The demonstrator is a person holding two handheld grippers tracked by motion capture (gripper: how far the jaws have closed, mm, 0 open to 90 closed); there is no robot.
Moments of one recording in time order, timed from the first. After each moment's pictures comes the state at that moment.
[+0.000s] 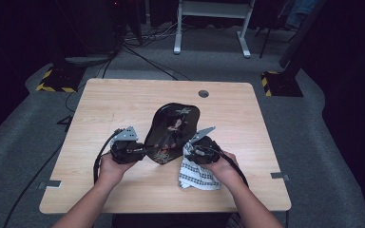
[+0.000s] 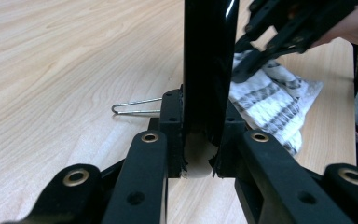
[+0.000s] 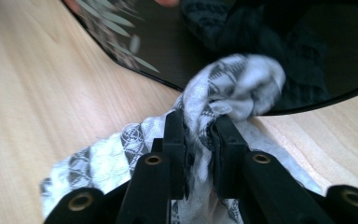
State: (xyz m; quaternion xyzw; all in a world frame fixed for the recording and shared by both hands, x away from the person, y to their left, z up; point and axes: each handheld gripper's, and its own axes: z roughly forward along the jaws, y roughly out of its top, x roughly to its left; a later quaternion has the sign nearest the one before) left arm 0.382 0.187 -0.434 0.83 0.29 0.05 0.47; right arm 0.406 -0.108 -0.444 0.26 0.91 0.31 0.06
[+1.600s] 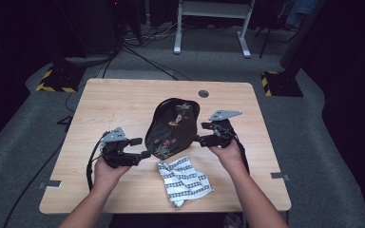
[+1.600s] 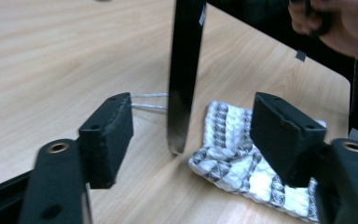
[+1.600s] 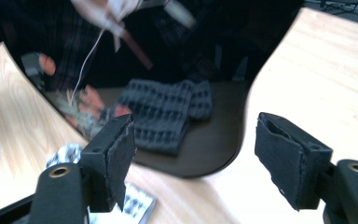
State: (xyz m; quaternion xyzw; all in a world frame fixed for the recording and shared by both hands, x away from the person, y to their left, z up) left arm 0.366 0.204 -0.434 0.79 0.34 0.06 0.50; right arm 0.439 -0.146 -0.404 0.31 0.83 0.45 0.11
